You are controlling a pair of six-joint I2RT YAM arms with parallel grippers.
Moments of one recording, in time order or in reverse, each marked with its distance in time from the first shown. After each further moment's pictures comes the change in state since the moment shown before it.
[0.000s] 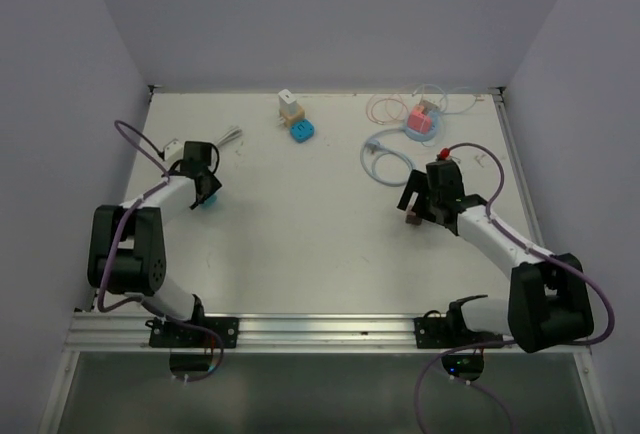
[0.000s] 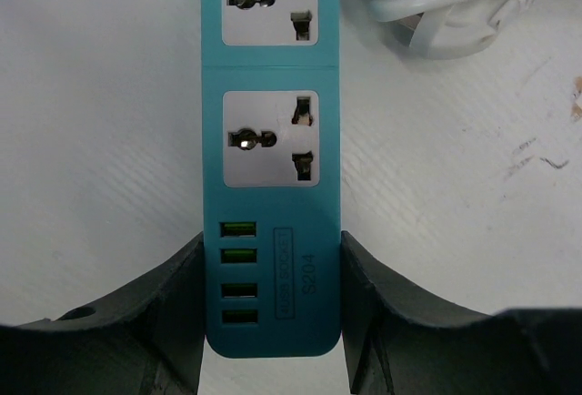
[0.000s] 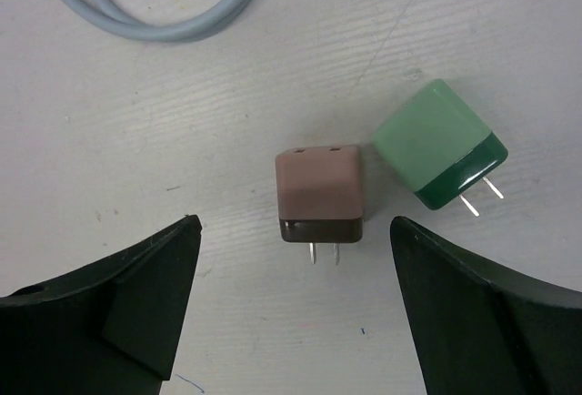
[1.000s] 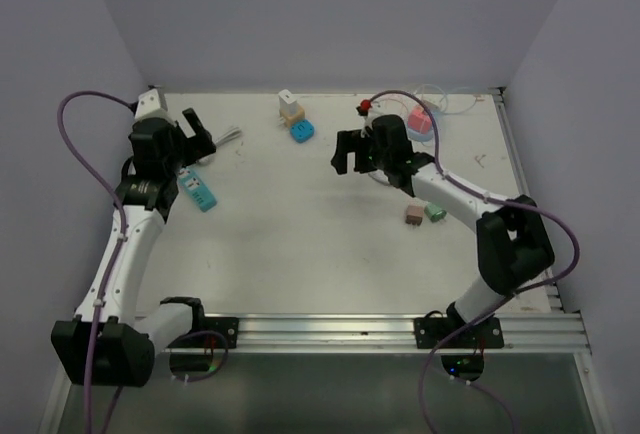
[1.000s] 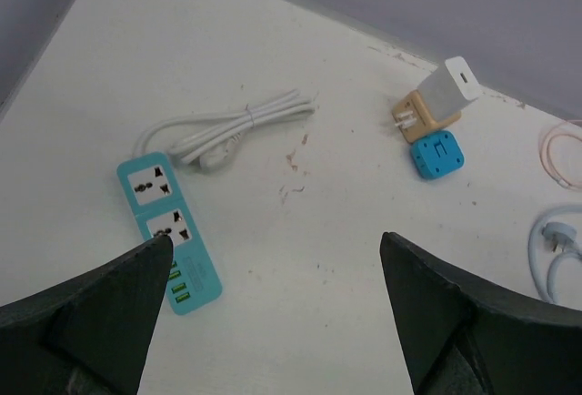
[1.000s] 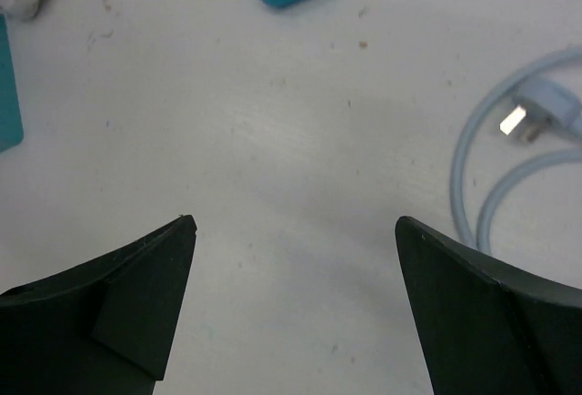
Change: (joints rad) left arm 0.024 -0.434 0.213 -0.086 0.272 0.358; right arm 0.256 0.302 0.398 0.244 -0.224 -0.267
